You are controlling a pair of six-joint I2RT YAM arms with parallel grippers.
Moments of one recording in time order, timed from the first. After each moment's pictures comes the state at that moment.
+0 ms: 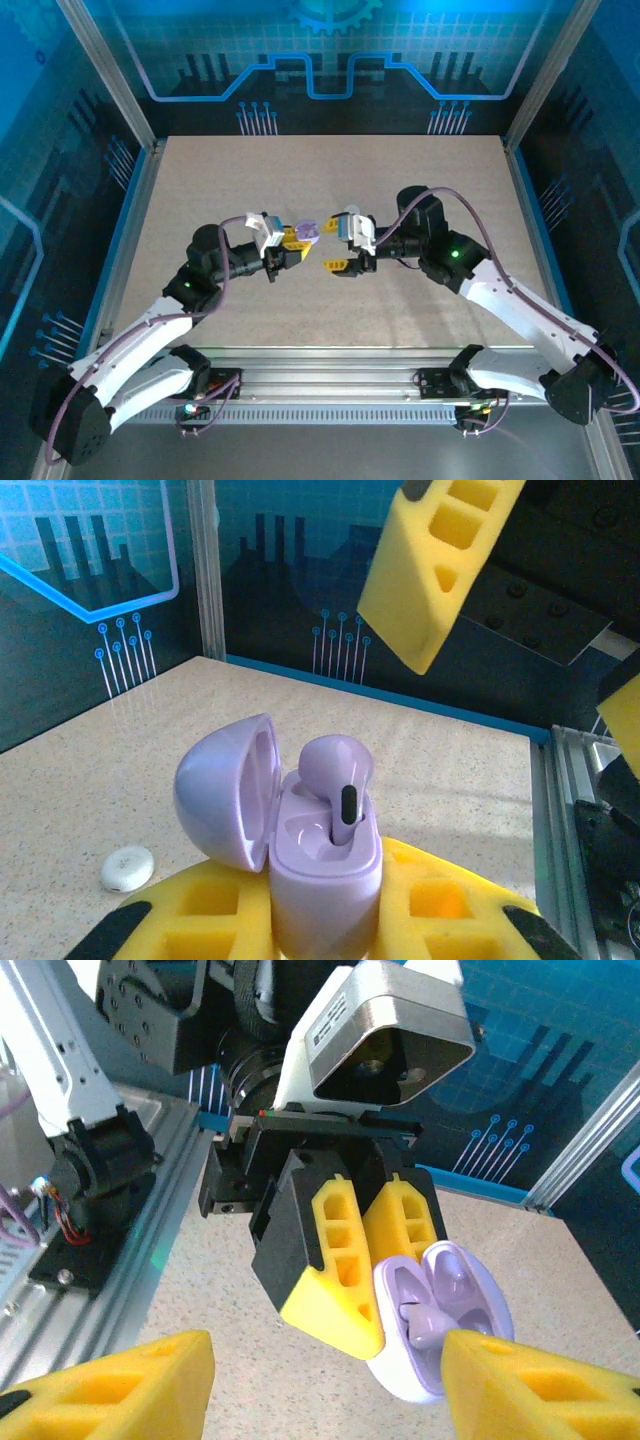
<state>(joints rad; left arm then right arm) -0.49 0.92 0.58 0.27 0.61 0.00 0.69 1.14 1.06 -0.28 -0.71 -0.58</state>
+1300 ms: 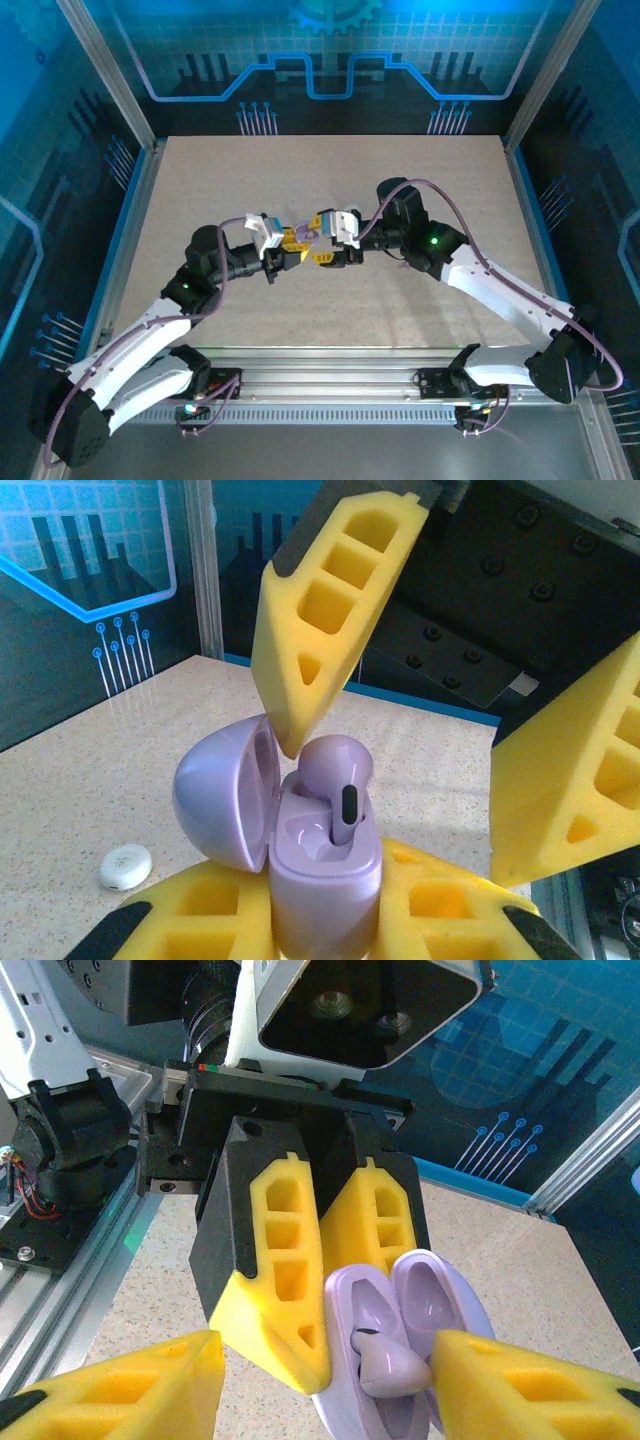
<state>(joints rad) -0.49 0.90 0.58 0.25 0.60 0.00 0.70 1.27 1.11 -0.25 -0.71 -0.65</state>
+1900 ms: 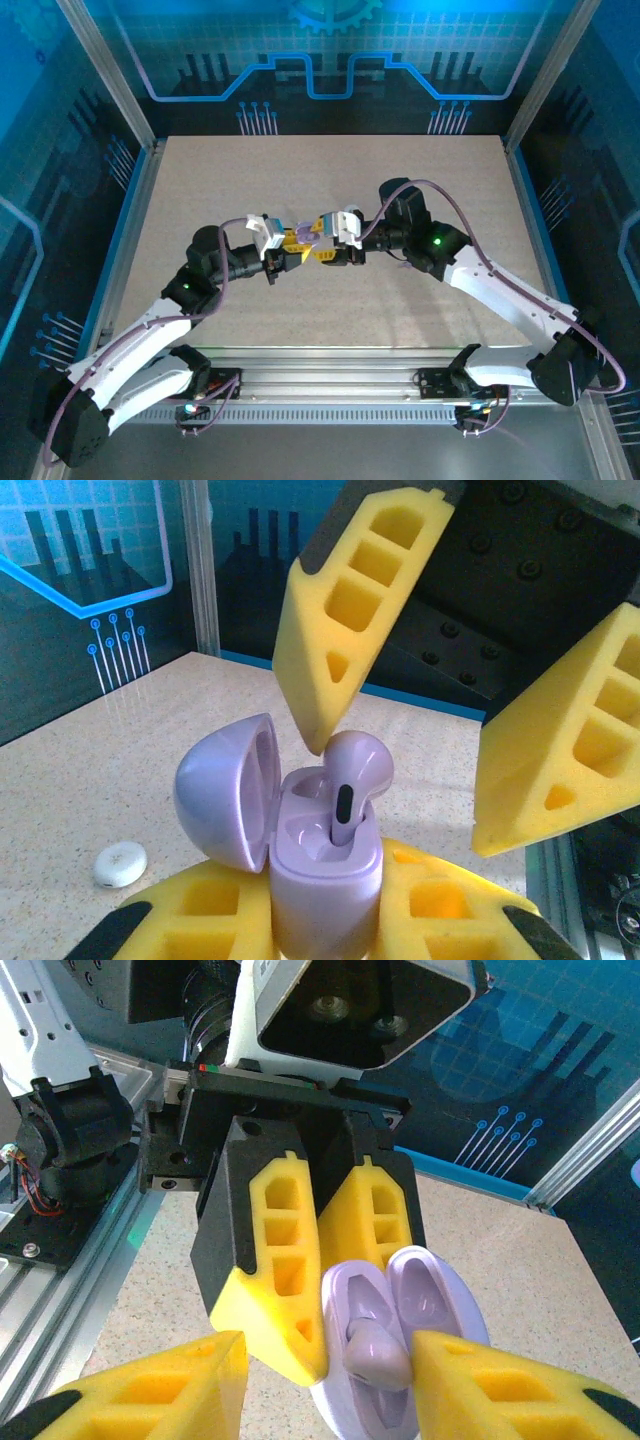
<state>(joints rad) -0.50 0.90 0.58 0.24 0.60 0.00 0.70 1.25 1.11 -0.27 -0.70 -0.65</state>
